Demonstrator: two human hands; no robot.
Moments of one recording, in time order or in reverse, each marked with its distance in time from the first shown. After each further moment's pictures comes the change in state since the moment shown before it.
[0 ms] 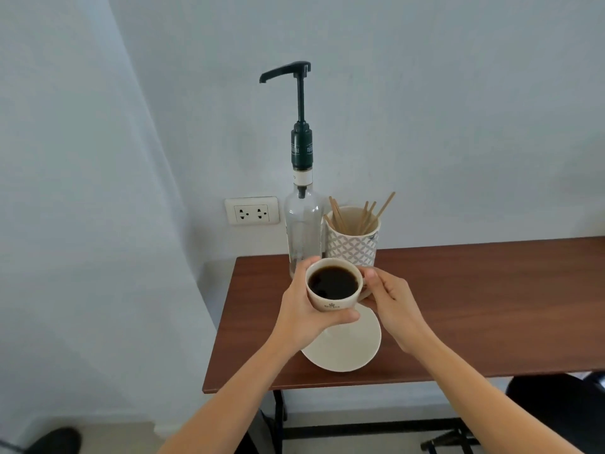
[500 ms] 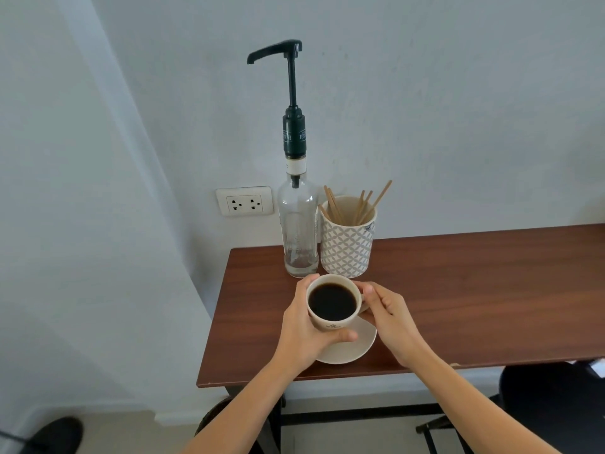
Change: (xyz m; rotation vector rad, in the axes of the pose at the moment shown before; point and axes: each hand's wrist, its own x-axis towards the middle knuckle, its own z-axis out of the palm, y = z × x) left_hand -0.026 -0.030 0.021 0.022 -0.015 -0.001; right_hand -0.021 0.035 -0.002 -0.016 -0.021 0.070
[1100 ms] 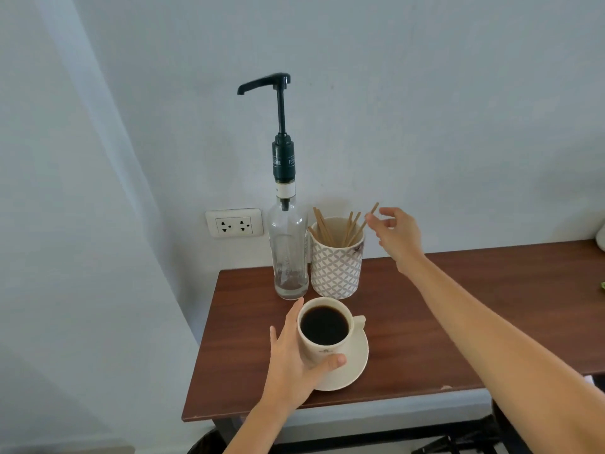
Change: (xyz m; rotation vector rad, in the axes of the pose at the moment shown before) left_hand -0.009 -0.007 0.005 0.096 0.000 -0.097; right_hand 0.133 -0.077 -0.057 -0.247 0.428 0.084
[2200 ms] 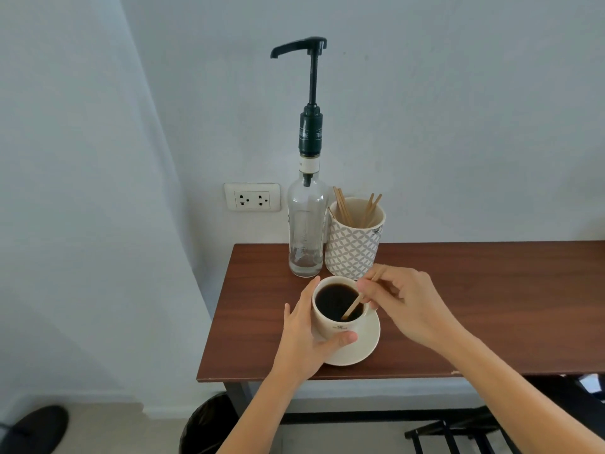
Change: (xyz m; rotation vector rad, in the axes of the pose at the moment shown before) left_hand -0.004 -0.002 -0.005 -0.056 -0.028 -0.025; right_hand -0.142 -0.001 -0.020 -0.214 -0.471 -0.434
